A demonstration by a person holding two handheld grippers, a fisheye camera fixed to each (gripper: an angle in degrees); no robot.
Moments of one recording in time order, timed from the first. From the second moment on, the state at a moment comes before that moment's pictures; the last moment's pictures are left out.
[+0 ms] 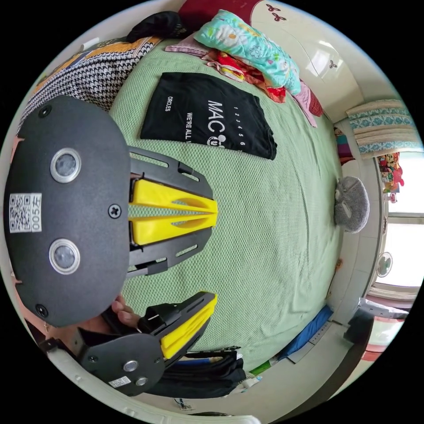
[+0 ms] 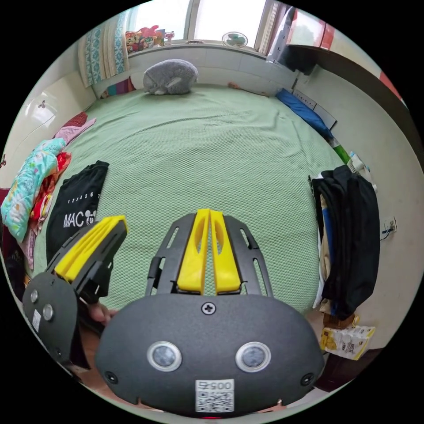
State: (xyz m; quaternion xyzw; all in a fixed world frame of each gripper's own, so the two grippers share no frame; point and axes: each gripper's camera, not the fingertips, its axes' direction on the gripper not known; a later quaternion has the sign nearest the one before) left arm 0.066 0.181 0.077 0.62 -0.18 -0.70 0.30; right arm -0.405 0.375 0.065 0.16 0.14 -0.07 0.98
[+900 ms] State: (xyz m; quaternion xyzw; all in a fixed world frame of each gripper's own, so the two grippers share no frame) left arm 0.081 0.161 0.094 0.62 -0.23 -0.70 0.26; right arm -0.381 0.387 0.066 0.16 0.13 -0.07 0.98
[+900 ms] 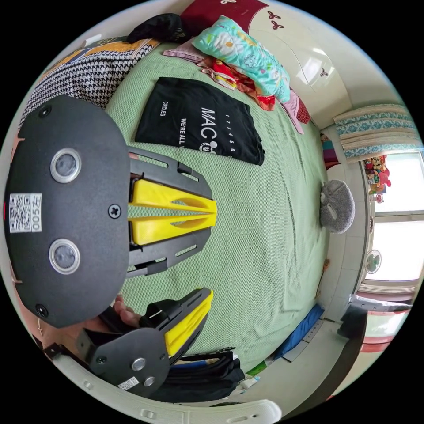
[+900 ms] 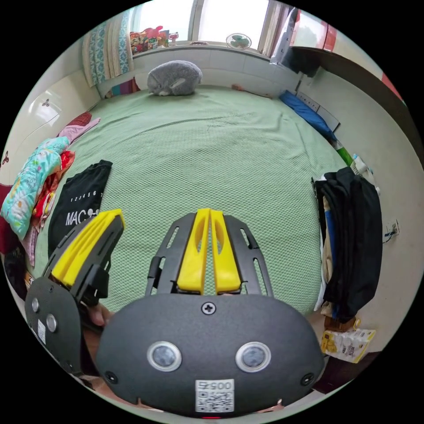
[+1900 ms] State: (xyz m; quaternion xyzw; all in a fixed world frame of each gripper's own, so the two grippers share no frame) left arm 0.070 0.158 0.094 0.62 -0.20 -0.71 0.26; right arm -0.361 0.418 0.051 0.19 0.09 -0.09 0.97
